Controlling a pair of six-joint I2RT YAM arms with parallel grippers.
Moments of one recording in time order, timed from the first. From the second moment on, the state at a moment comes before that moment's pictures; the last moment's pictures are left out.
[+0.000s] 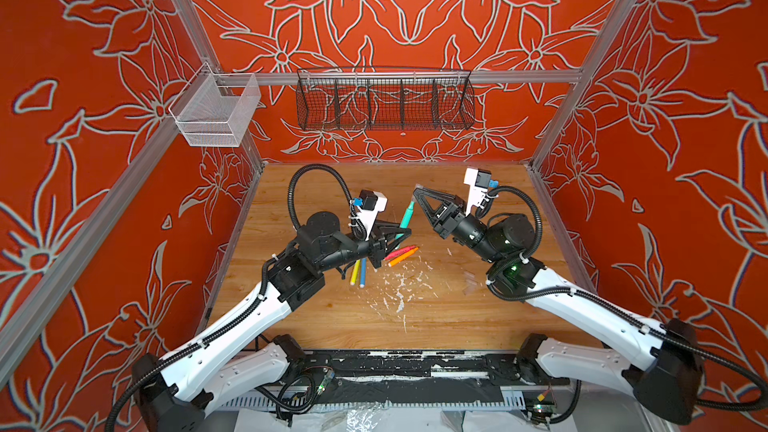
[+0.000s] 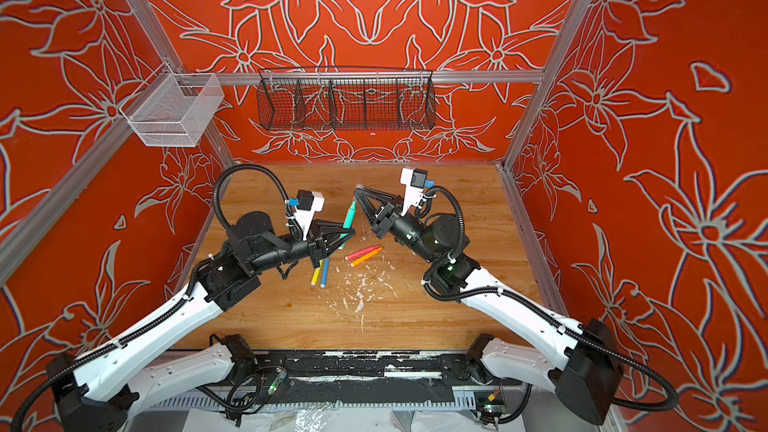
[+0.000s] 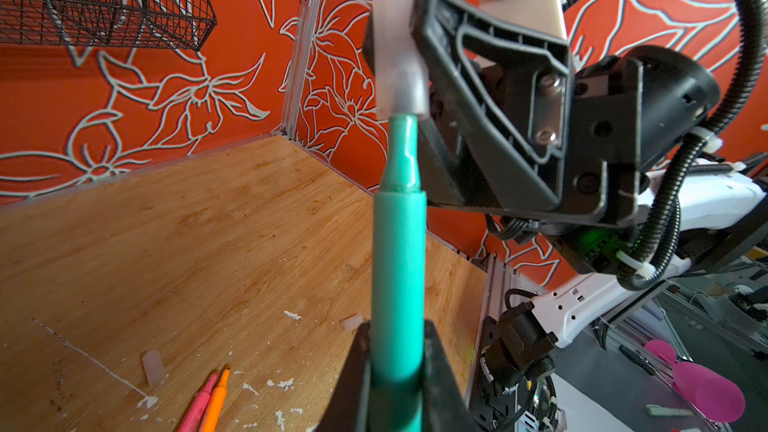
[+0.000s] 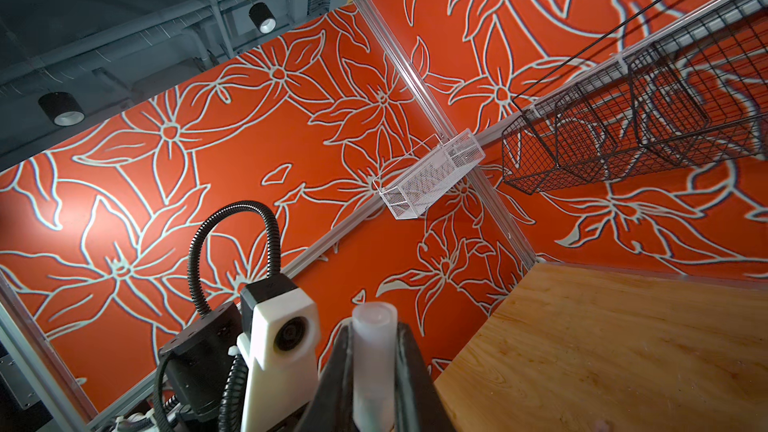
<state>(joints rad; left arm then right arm) -0.67 0.96 0.91 -0.03 0.43 -0.31 0.78 1.11 0.84 0.66 -0.20 0.75</state>
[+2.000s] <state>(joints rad) -0.67 0.88 0.90 -0.19 0.34 0.18 0.86 0.89 0.88 0.36 0.00 0.37</state>
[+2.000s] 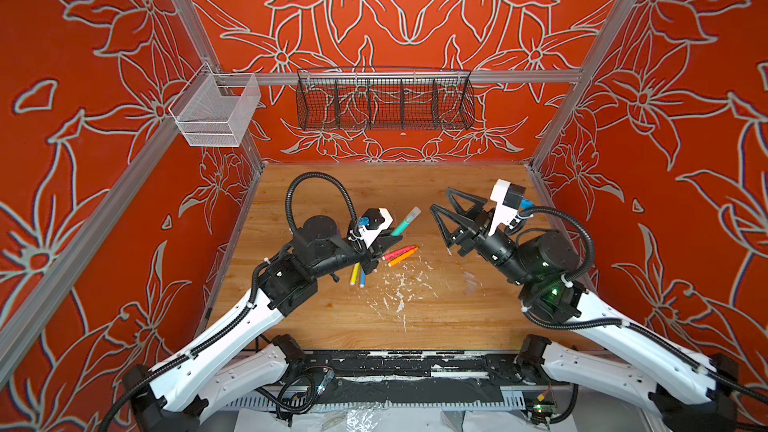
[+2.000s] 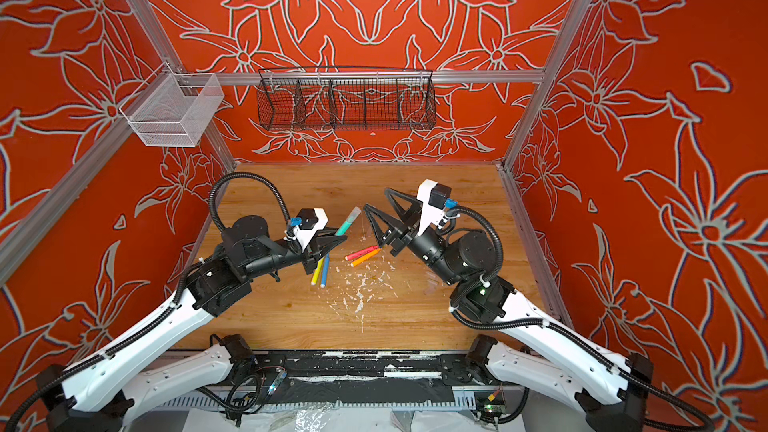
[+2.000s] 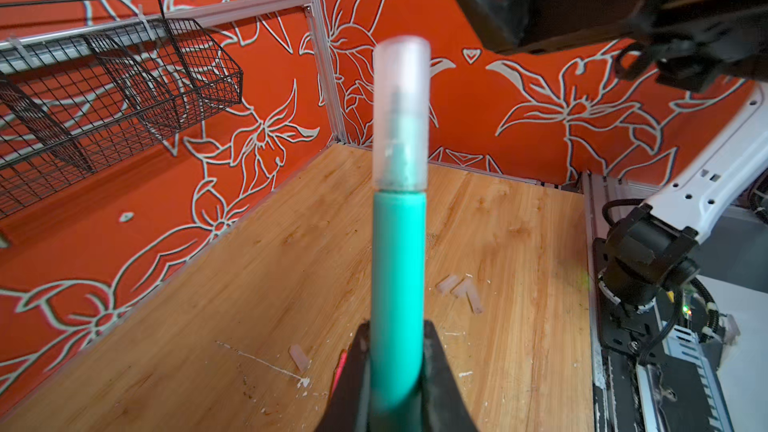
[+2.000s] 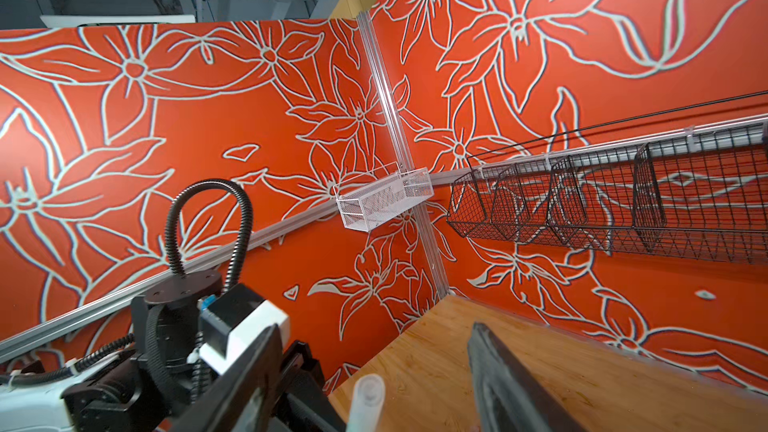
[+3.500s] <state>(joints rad) -0.68 0.85 0.75 -0.06 0.36 -0.04 0.98 1.05 0.88 0.27 0.02 0.57</state>
